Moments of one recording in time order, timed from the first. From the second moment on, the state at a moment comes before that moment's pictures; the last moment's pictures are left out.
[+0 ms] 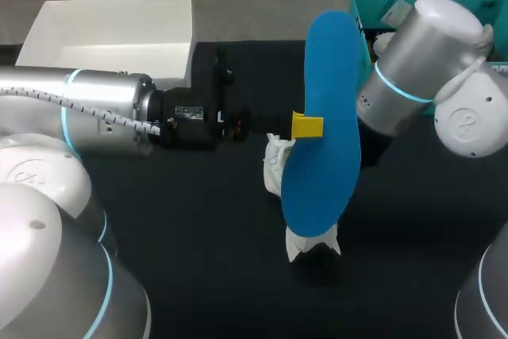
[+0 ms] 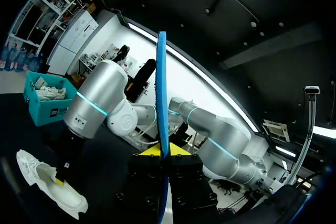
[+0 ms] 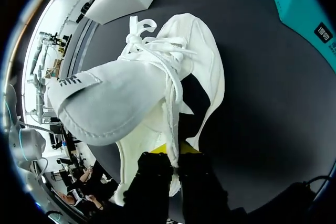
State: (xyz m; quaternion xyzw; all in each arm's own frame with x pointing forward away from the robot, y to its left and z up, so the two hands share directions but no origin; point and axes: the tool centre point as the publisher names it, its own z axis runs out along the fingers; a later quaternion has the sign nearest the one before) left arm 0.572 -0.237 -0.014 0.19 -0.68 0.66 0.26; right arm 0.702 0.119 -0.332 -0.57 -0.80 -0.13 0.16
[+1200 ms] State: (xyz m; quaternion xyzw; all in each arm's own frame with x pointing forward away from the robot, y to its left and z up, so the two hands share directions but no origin) left arm 0.572 -0.237 -0.014 0.19 -0.68 0.66 0.26; right arm 0.701 0.141 -0.369 -0.64 -0.74 -0.16 0.16
